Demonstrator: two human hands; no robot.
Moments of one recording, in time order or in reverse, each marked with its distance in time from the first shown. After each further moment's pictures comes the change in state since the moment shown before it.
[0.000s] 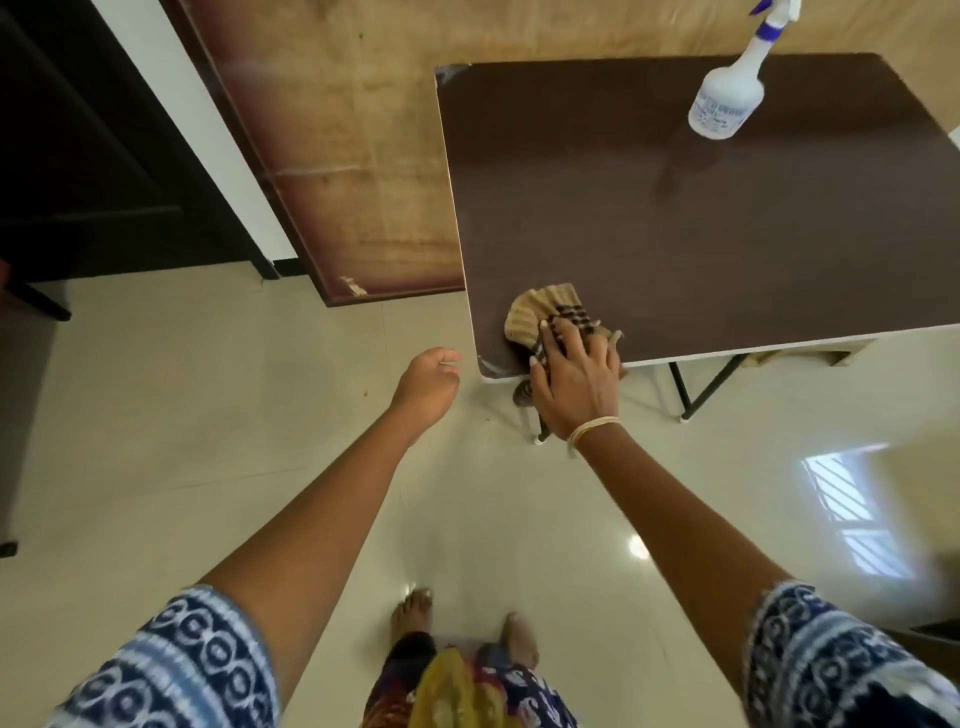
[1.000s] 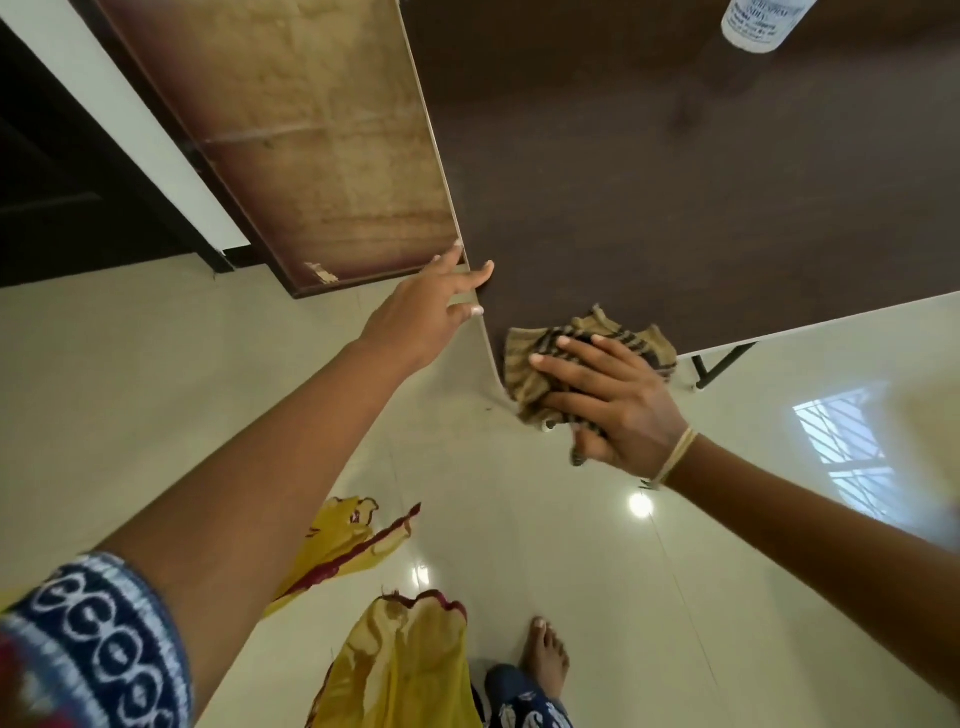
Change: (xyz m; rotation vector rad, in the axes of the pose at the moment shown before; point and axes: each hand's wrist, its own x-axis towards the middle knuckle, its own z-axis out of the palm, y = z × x) left_hand 0.113 0.023 -0.029 0.568 -0.120 0.590; right_hand 0.003 0.032 0.021 0.173 0.110 -0.726
